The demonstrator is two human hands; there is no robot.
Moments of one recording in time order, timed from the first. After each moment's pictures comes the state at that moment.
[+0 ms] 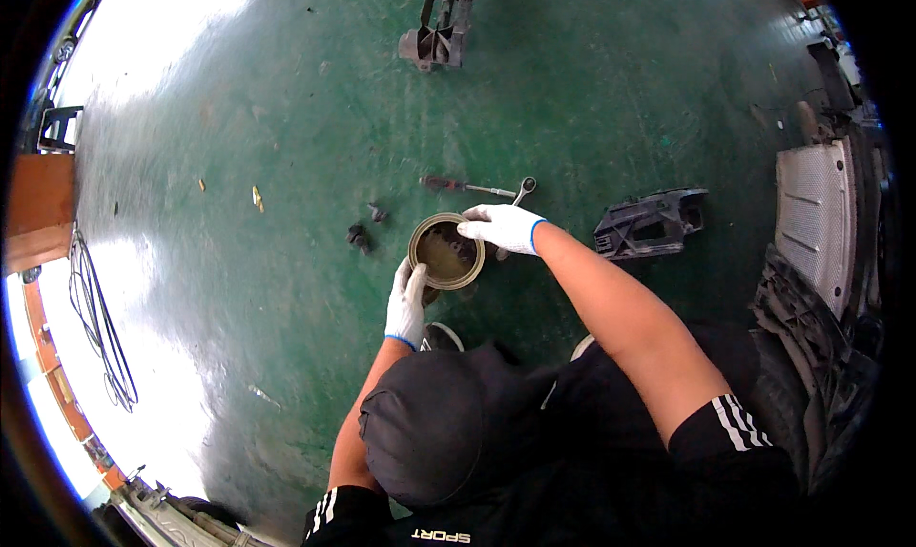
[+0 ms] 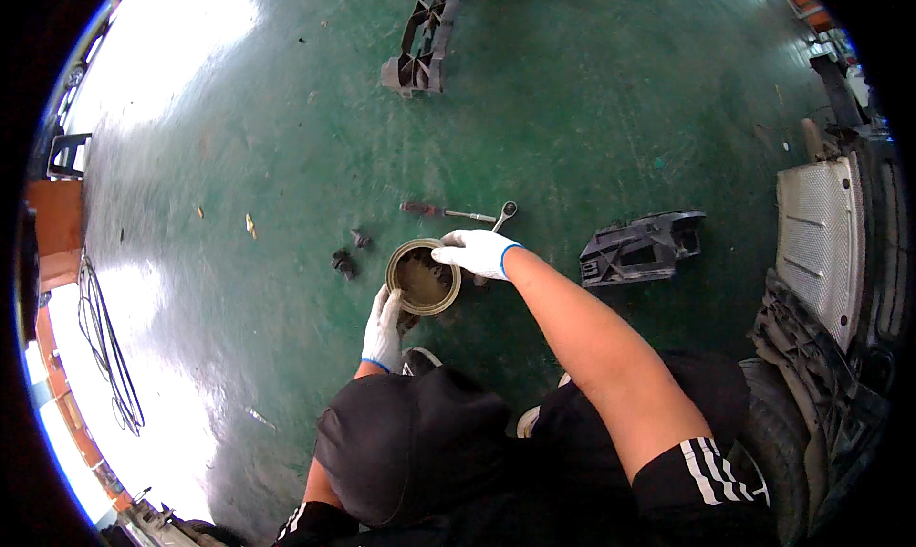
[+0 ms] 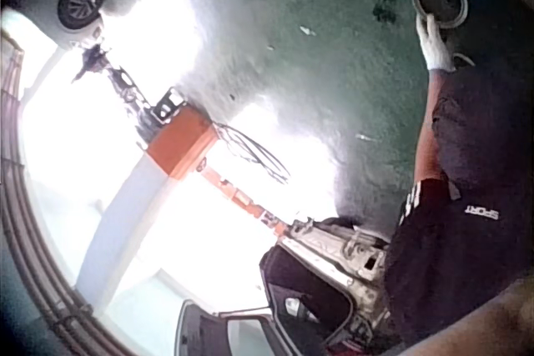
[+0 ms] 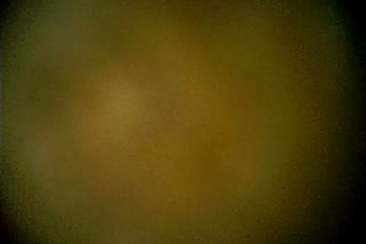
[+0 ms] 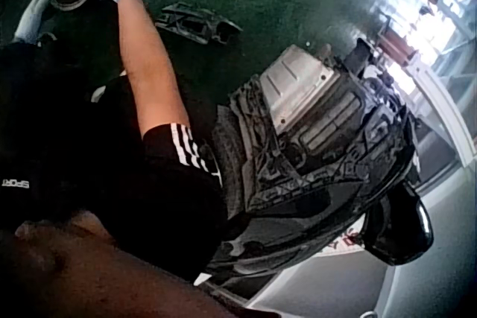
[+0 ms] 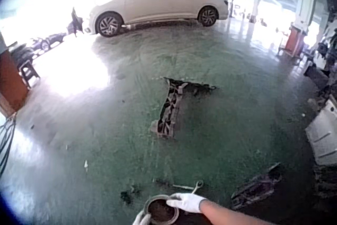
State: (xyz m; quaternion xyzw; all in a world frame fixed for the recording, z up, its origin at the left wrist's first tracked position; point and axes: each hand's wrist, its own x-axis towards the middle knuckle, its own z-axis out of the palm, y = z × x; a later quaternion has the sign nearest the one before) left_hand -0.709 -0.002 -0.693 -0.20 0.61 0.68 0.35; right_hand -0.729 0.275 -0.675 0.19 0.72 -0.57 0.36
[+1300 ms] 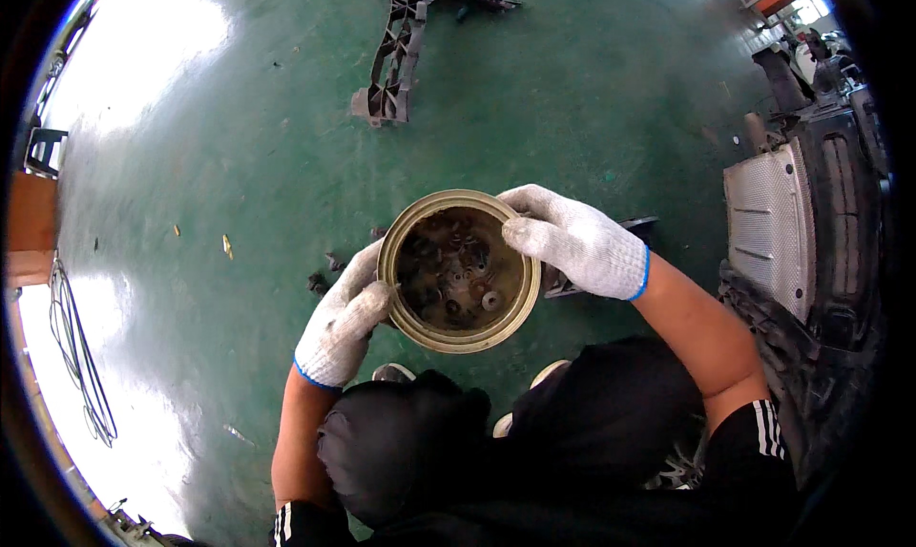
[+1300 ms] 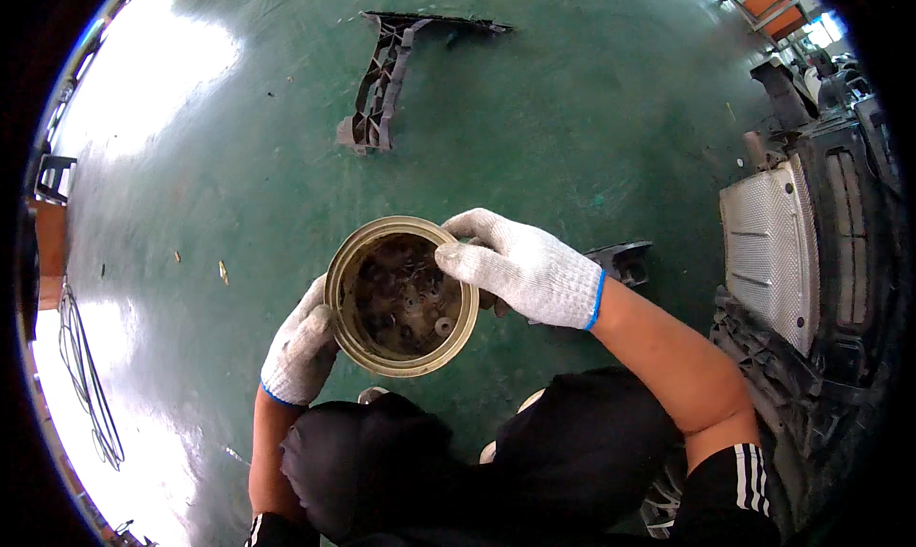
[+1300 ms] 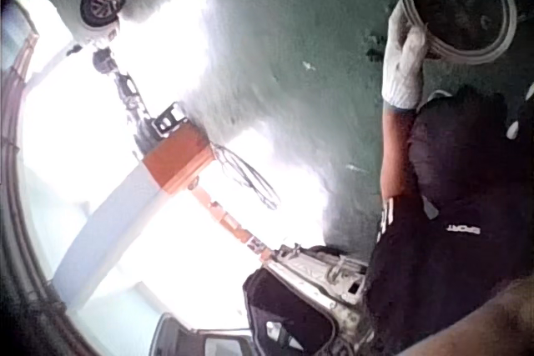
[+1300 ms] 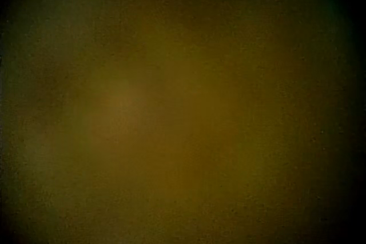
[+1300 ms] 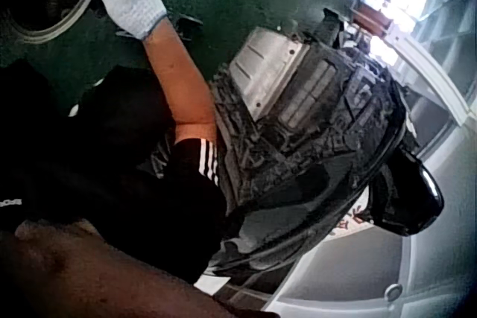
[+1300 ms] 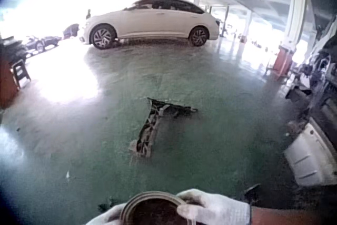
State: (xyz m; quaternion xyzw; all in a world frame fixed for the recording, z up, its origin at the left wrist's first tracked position) left_hand -0.786 0.075 -0.457 0.09 0.56 0.69 0.46; right_hand -0.691 0.372 -0.417 0.18 0.73 -0.63 0.18
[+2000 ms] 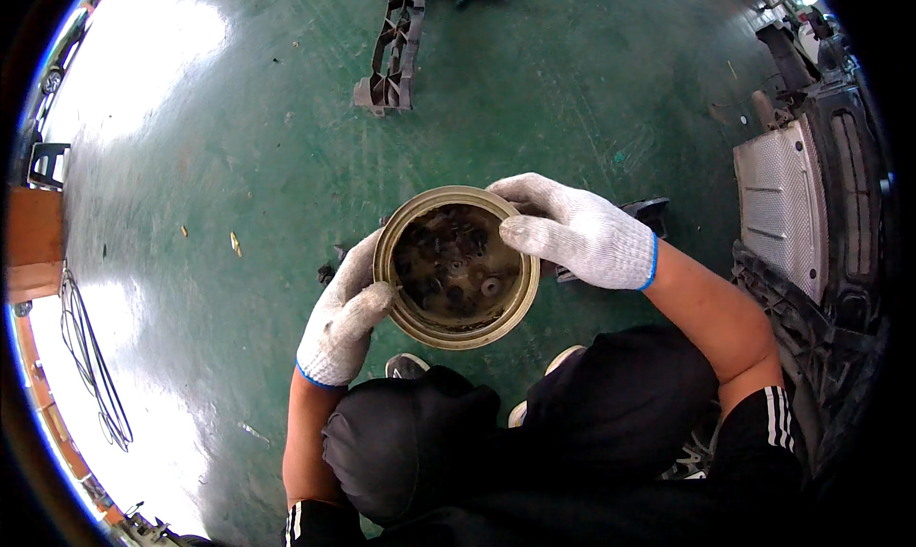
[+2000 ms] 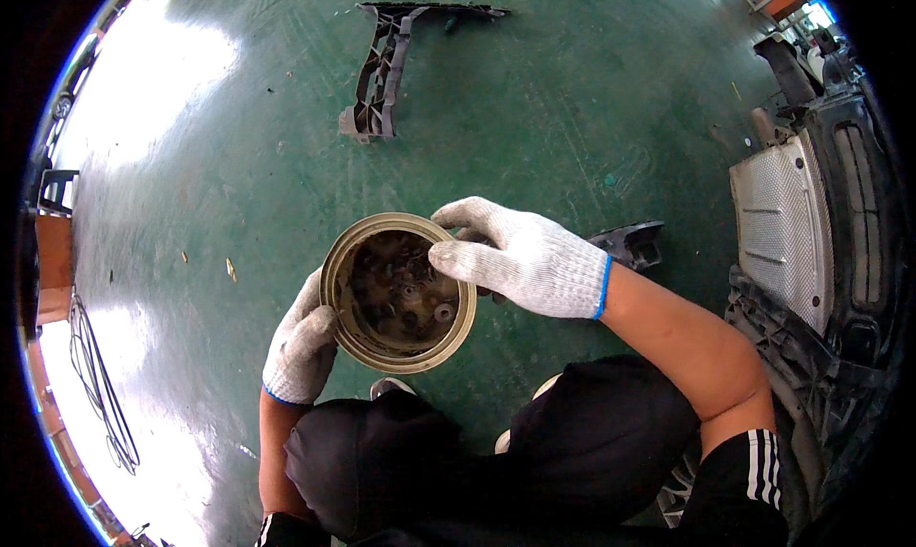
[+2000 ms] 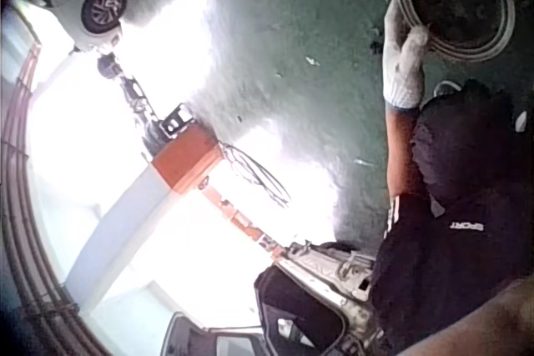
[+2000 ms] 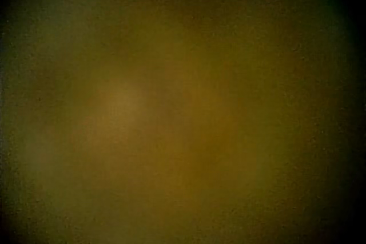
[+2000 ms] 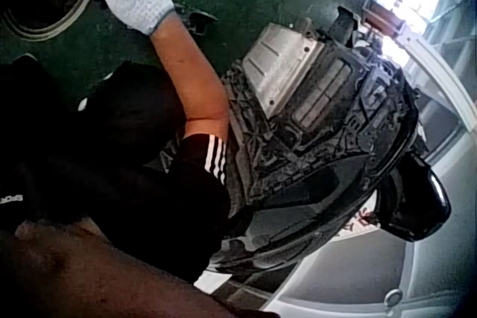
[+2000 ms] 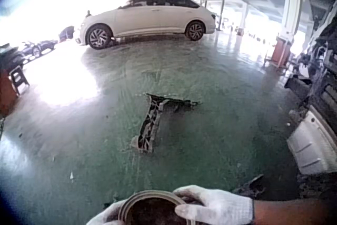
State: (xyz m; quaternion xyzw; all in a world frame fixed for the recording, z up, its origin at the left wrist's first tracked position) left_hand -0.782 0.067 -0.458 0.09 0.56 0.70 0.43; right_hand -0.690 0.362 -0.409 0.15 0.75 -0.62 0.19
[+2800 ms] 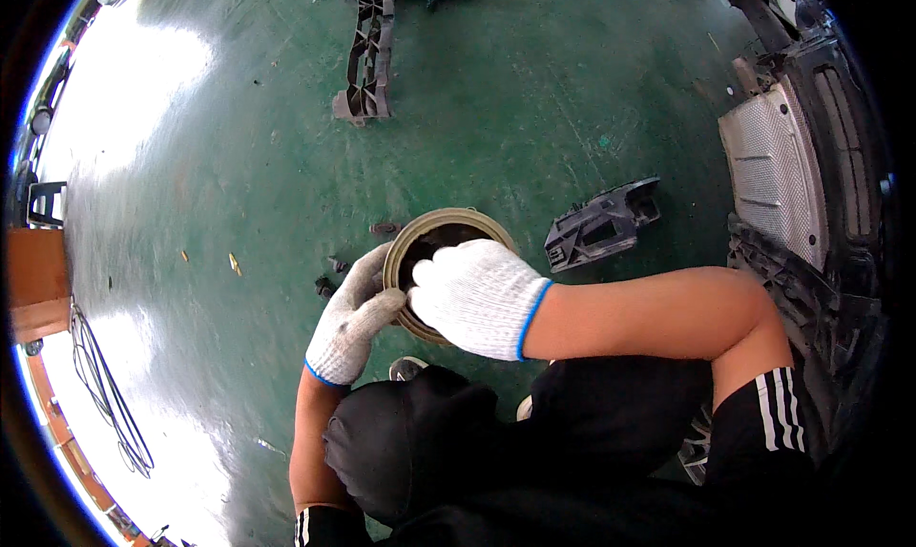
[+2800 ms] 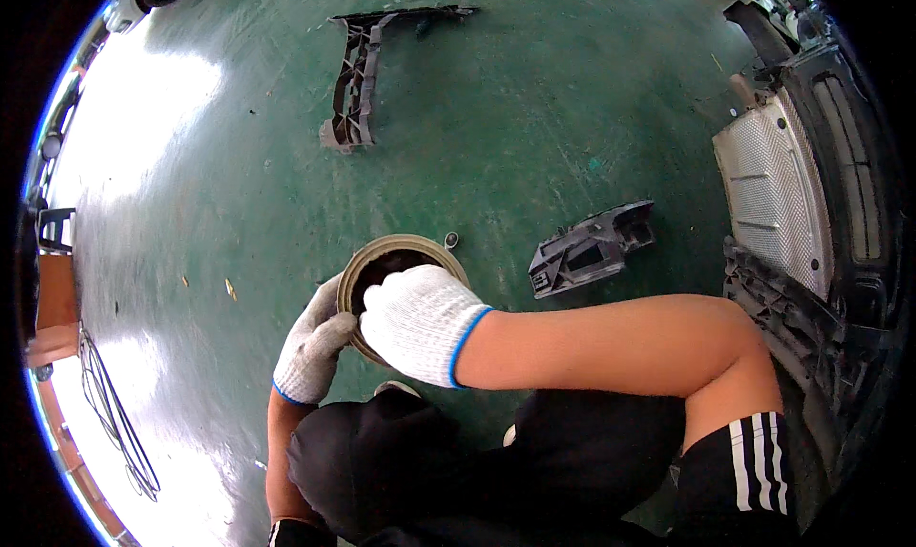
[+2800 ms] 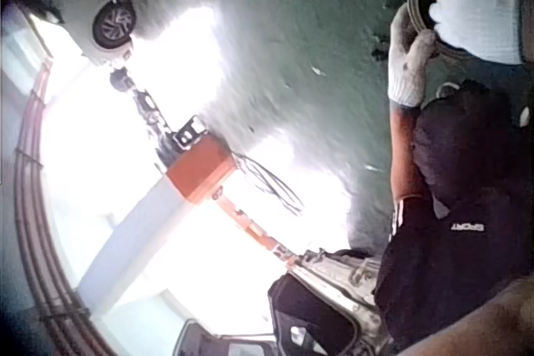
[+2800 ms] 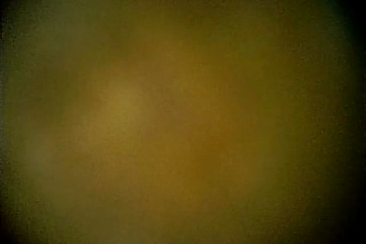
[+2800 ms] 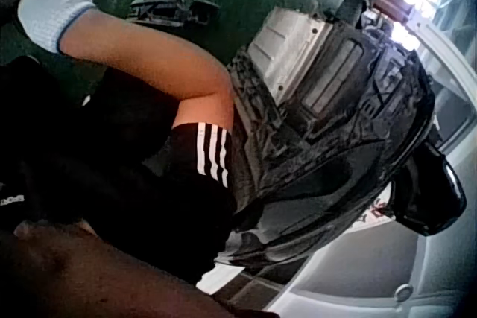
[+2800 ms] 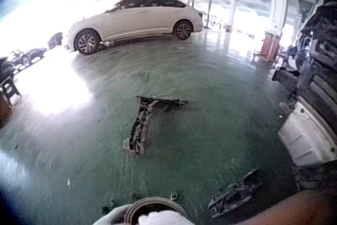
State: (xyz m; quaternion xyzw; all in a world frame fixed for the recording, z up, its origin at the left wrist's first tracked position) left_hand -0.778 0.077 -0.462 0.10 0.62 0.62 0.48; right_hand -0.688 0.277 -0.435 -0.17 0.97 -0.16 0.07
